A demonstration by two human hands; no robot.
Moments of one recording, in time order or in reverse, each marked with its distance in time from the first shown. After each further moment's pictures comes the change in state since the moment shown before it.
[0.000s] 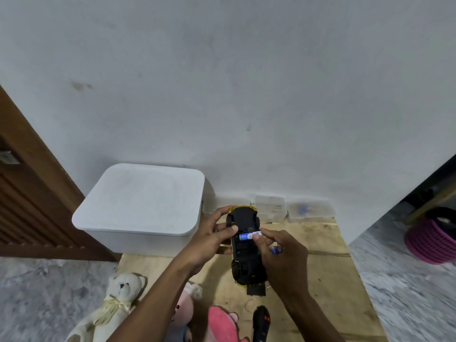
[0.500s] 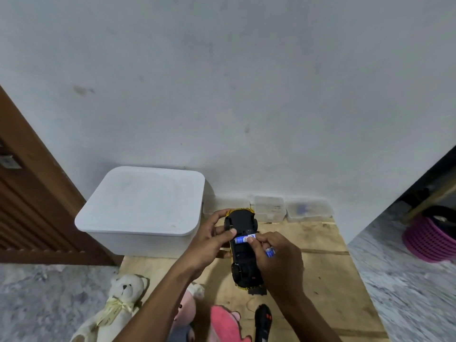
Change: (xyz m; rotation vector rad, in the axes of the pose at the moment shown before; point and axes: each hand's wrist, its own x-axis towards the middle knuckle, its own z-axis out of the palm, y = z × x) left_hand -0.014 -0.001 -0.001 0.020 0.032 -0.001; right_hand -0.012 -0.007 0.005 -0.103 0.011 -0.092
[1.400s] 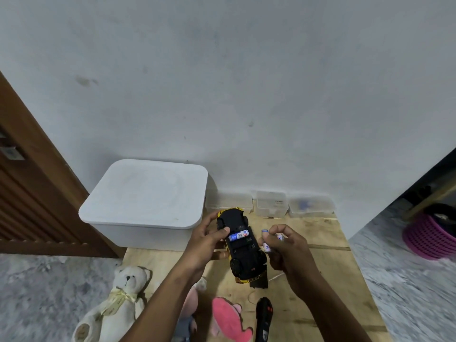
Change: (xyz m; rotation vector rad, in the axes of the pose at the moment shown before) left_hand -0.006 -0.023 -0.006 -0.215 0.146 -0.103; right_hand 0.013 -0.002 -0.033 0.798 -0.417 0.640
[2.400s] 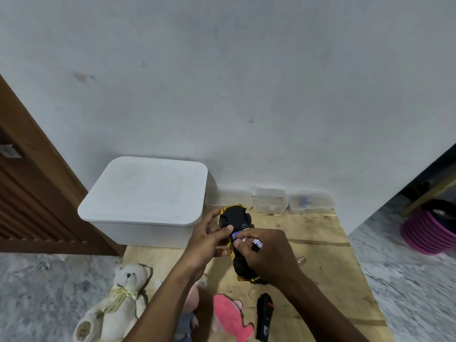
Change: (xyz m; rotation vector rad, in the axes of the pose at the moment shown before) left_hand -0.006 0.003 0.002 0.027 -0.031 0.045; right_hand 0.001 0.010 0.035 -0.855 0.037 -0.521
